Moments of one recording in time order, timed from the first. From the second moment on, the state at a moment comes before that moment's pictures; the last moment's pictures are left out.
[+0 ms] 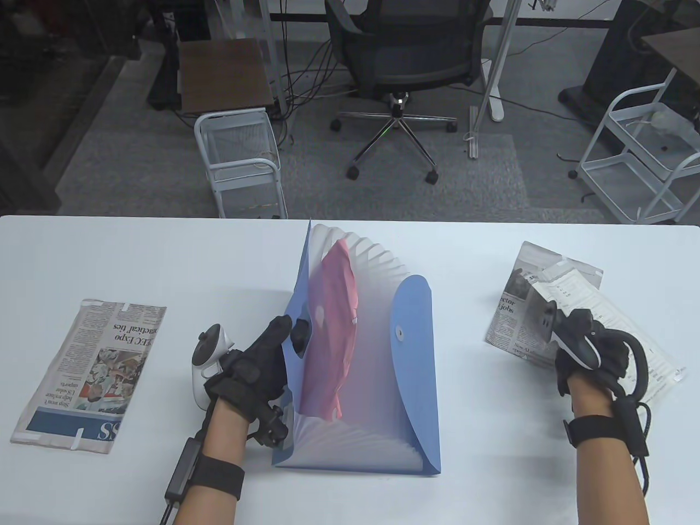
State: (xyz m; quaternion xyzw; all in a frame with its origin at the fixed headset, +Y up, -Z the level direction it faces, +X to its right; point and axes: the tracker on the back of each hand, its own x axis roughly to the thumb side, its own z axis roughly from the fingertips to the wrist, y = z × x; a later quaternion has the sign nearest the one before) left_hand -0.191 -0.719 -0.335 -0.20 -0.13 0.79 0.57; right_hand 0.336 -0.662 -0.349 0.23 -0.05 -0.96 0.18
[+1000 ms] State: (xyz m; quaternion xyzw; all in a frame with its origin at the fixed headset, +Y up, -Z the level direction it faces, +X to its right) left_hand -0.195 -0.720 -0.333 -0.20 -0.13 0.81 0.54; right_hand 0.269 -0.466 -0.308 -0.01 0.02 -0.80 -0.60
